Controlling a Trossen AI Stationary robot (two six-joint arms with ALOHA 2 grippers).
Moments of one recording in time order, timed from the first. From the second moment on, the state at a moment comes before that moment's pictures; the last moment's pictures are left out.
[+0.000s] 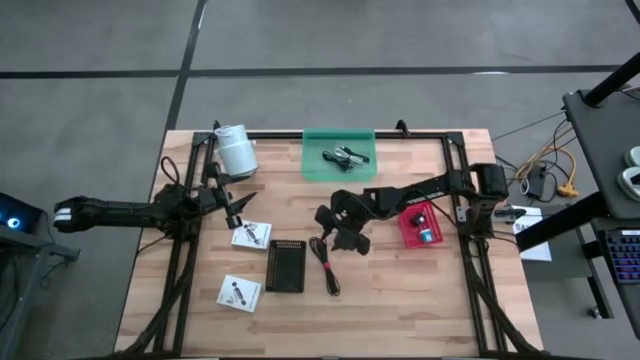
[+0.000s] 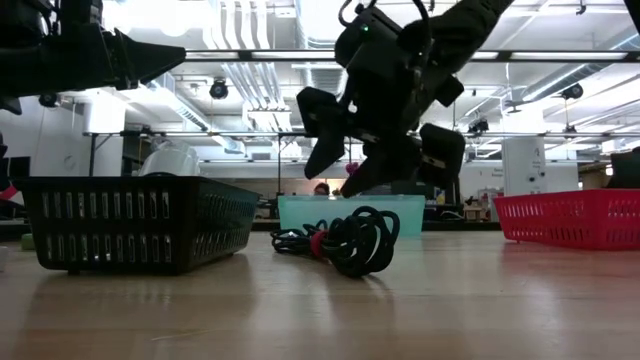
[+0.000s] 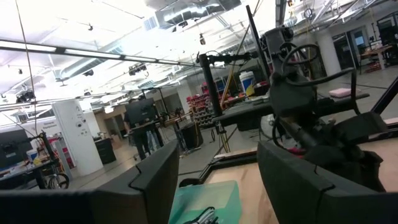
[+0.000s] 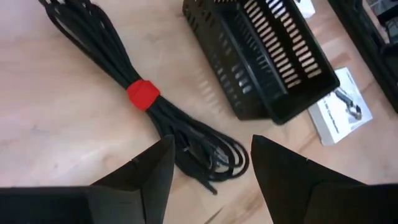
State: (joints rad) left arm 0.09 0.44 0.01 0.70 -0.20 0.38; right arm -0.03 1.86 1.08 -0.04 -0.42 -1.03
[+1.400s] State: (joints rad) left arm 0.09 0.44 0.01 0.70 -0.20 0.38; right arm -0.03 2.00 1.09 -0.01 -0.28 -1.11
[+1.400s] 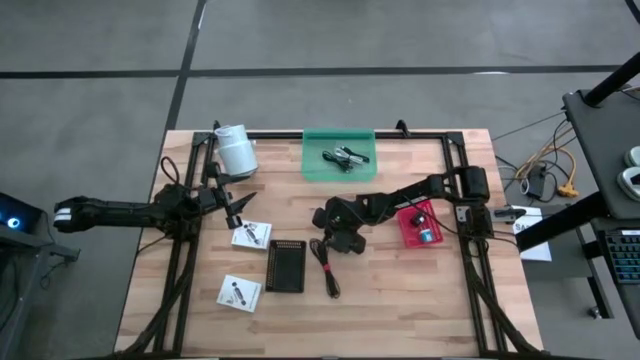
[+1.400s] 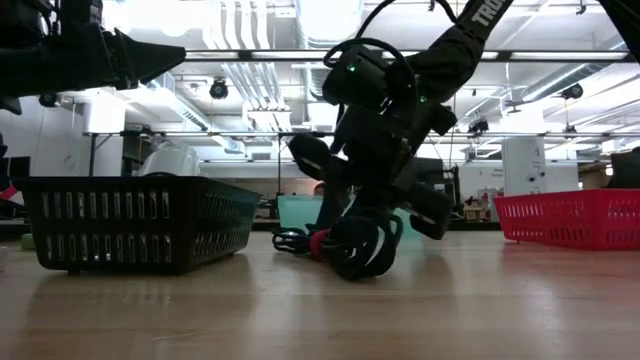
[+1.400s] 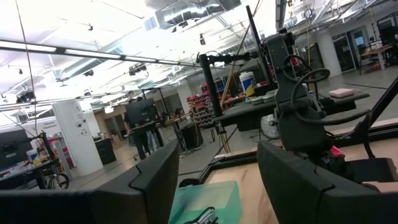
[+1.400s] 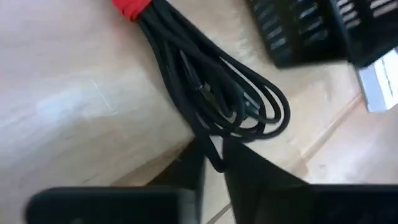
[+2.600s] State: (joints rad) left arm 0.09 0.44 0.01 0.70 -0.20 0.38; right arm -0.28 1.51 1.08 -0.12 0.53 -0.57
